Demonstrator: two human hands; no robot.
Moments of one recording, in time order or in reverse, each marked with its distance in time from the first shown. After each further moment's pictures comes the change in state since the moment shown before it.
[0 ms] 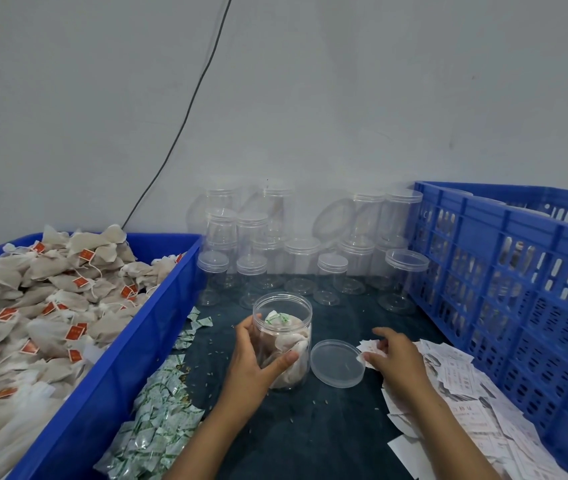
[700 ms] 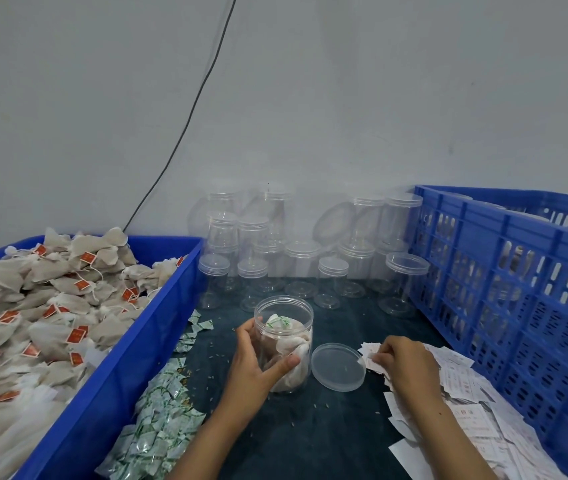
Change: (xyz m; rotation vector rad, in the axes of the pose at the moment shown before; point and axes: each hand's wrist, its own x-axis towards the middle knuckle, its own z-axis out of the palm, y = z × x) left_hand 0.002 -0.001 -0.001 0.020 -0.006 0.012; right_hand -0.003 -0.002 -0.010 -0.244 0.139 -0.039
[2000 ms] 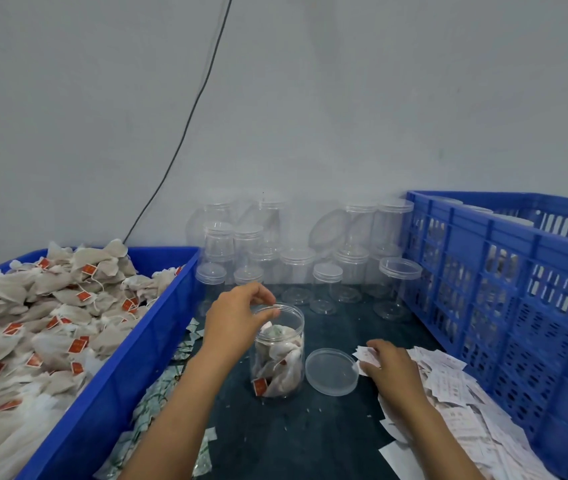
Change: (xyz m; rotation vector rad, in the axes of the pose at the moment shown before) left_hand 0.044 0.085 -0.022 0.638 0.081 0.130; right_hand 0.001 0.008 0.012 0.068 -0.140 -0.067
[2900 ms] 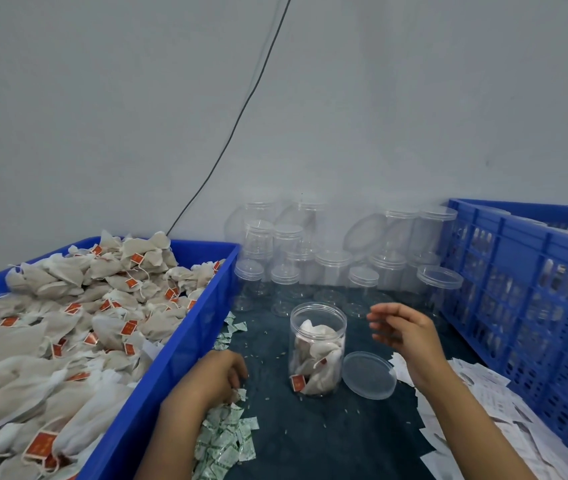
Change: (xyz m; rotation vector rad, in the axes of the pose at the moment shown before) left_hand -0.057 -0.092 -0.039 0.206 -0.519 -0.325; right_hand -0.008 -0.089 -0.046 1.146 -0.032 0.037
